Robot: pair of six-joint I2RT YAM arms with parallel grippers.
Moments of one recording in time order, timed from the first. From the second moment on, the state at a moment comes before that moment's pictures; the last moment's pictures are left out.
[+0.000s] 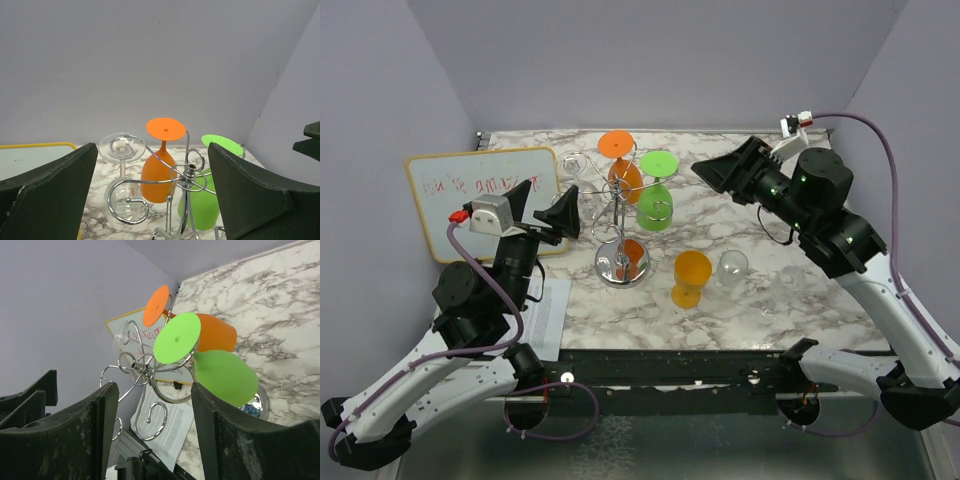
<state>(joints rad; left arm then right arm) -0.92 0.58 0.86 0.17 -0.63 0.04 0.60 1.10 1.36 -0.37 -0.04 0.82</state>
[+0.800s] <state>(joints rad) -0.92 0.55 0.96 -0.11 -0.44 0.01 0.60 1.01 1.20 -0.75 0.01 0.45</state>
